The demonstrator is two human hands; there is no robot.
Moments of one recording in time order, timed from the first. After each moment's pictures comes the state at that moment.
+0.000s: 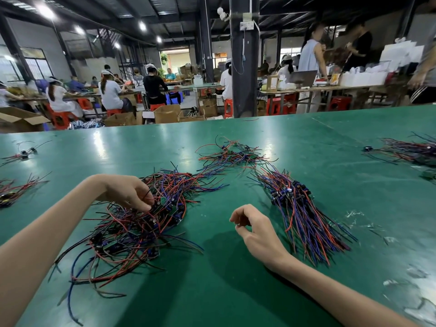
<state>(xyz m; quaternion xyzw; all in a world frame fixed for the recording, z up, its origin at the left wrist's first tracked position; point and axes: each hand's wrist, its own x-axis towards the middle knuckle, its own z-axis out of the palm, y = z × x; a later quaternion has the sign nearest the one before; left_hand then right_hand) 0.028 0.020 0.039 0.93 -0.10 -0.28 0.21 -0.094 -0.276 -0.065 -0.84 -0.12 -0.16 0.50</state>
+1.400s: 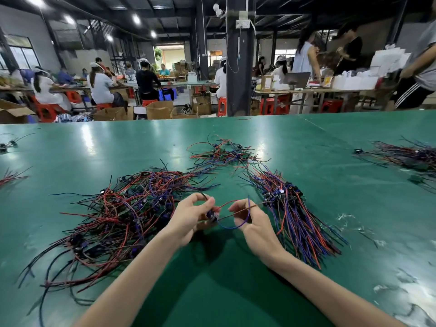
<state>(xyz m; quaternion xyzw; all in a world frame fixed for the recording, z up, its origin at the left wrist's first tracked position) -0.021 -0.136 -0.055 0.64 0.00 -0.13 0.76 -0.076 -0.287 -0.071 -0.78 -0.05 -0.15 0.60</state>
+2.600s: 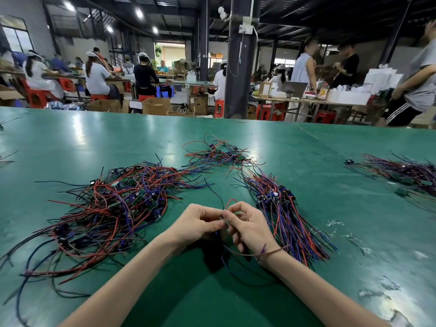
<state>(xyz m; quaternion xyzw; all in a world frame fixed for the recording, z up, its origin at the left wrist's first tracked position) -0.044 -0.144 -0.064 0.68 -0.21 -0.19 0.67 -0.073 -0.294 -0.073 -0.71 -0.02 -0.04 0.70</state>
